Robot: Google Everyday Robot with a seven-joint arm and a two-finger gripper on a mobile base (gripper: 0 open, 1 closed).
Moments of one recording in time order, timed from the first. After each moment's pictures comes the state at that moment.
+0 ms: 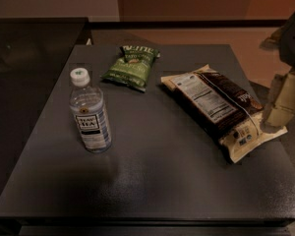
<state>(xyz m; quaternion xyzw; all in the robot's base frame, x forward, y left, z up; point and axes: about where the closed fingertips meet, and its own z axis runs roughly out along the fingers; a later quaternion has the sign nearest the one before) 0.438 -0.217 0.976 -0.60 0.78 -0.03 0.16</state>
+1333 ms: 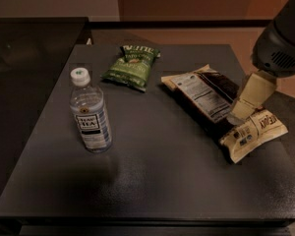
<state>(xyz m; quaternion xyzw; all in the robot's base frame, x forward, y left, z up) 0.478 -0.209 0.935 -0.50 0.85 0.00 0.15</state>
